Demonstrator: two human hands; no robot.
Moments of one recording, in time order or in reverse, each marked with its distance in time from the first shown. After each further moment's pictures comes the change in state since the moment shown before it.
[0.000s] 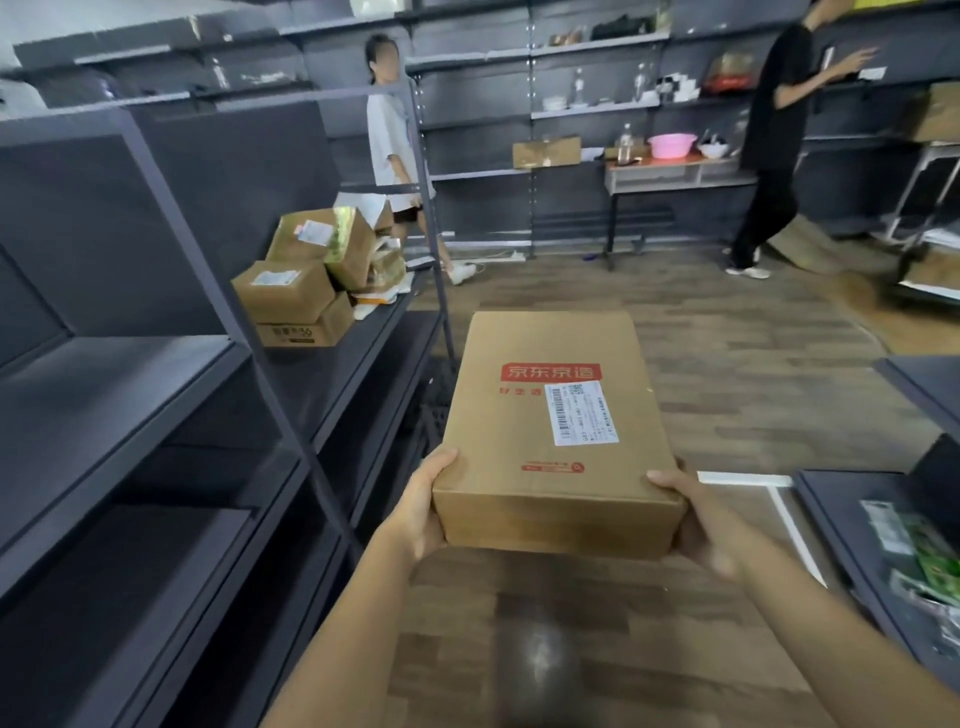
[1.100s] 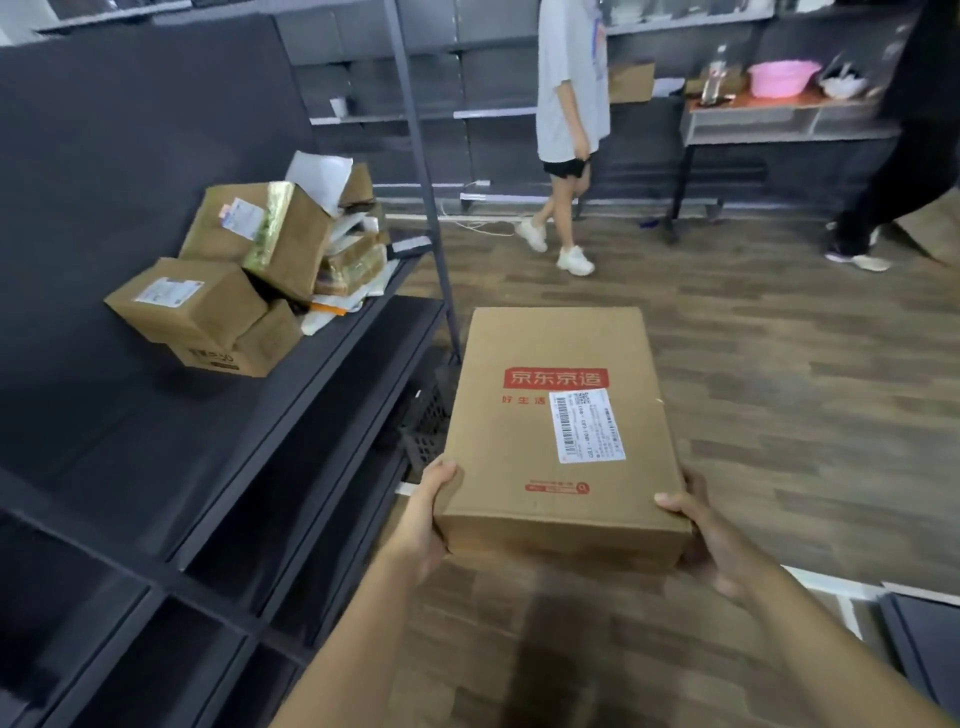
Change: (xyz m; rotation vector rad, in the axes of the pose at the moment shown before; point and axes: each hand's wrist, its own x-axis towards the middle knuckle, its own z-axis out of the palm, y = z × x) left_hand 0.353 0.120 0.109 -0.091 0.174 0.046; right_hand 0.383 -0.178 -0.084 -0.056 -0.081 0.063
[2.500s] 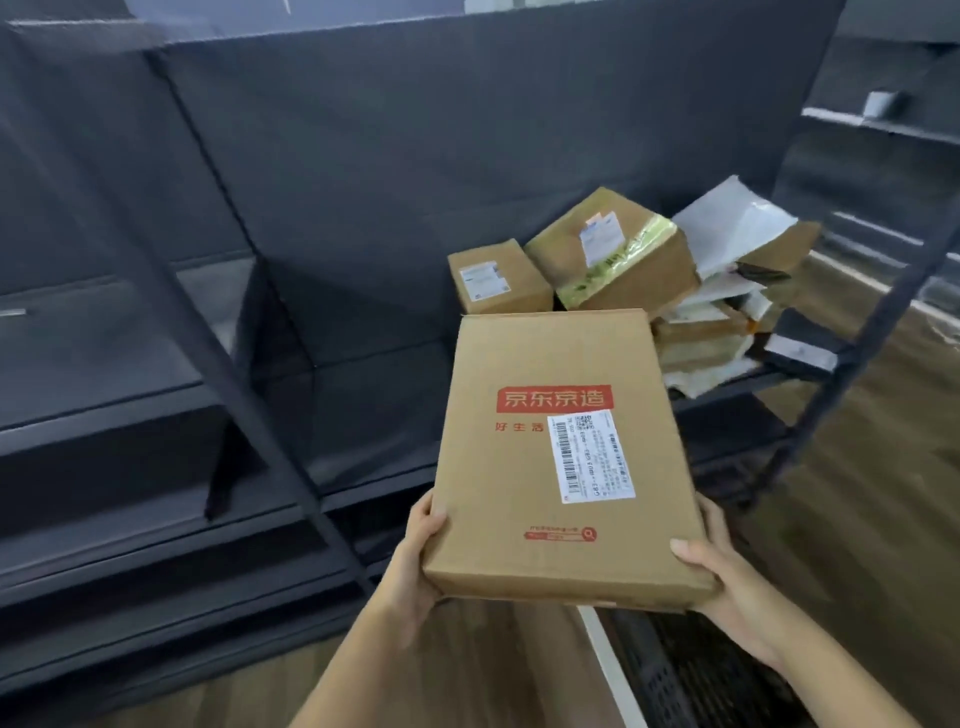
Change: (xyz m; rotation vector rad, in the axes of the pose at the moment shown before) left_hand 0.132 0.111 -0.099 -0.514 0.738 0.365; right_hand 0.387 -0.145 0.277 -0.458 -1.018 0.256
